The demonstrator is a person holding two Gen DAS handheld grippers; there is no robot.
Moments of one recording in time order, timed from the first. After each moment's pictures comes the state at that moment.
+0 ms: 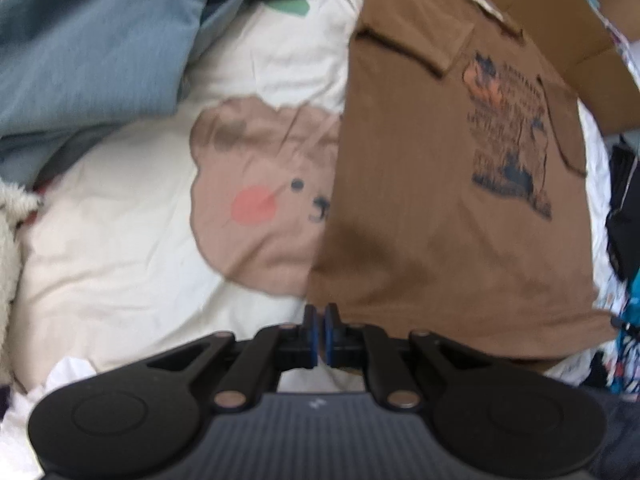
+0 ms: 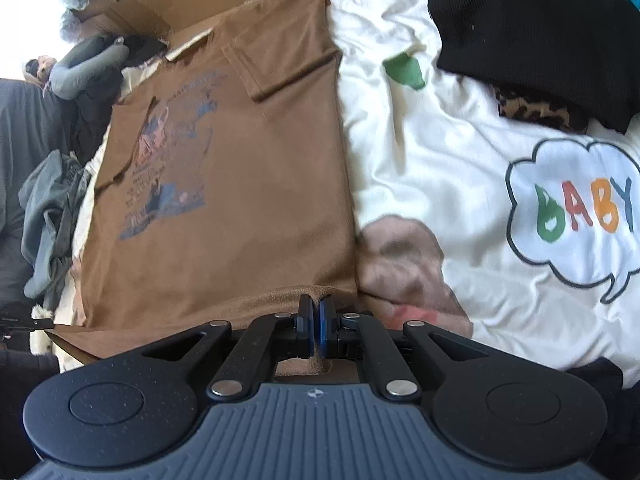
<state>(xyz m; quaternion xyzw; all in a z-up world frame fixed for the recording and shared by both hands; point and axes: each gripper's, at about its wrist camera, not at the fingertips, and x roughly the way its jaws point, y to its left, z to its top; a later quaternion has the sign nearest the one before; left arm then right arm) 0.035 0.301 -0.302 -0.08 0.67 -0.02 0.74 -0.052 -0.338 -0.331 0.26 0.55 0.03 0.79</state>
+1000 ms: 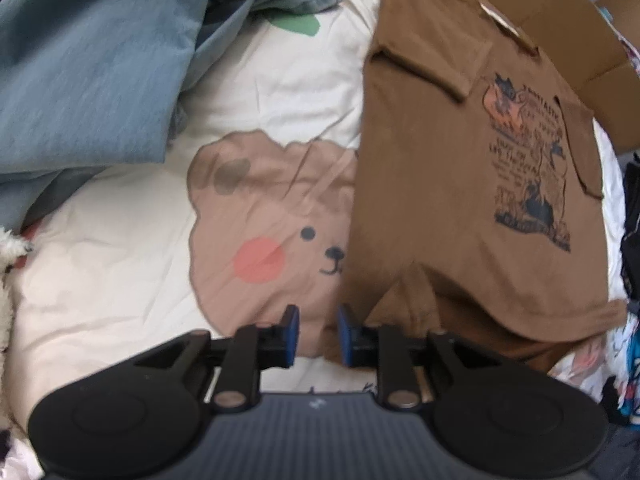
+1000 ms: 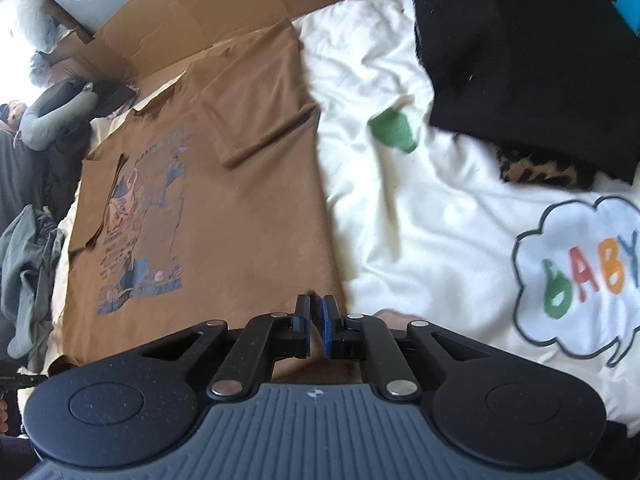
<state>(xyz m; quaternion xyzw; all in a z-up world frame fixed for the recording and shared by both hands) 0.071 0.313 -0.335 -0.06 0.67 -0.02 0.74 0.001 -0.349 -0.339 0.26 0.53 -0.02 0.81</state>
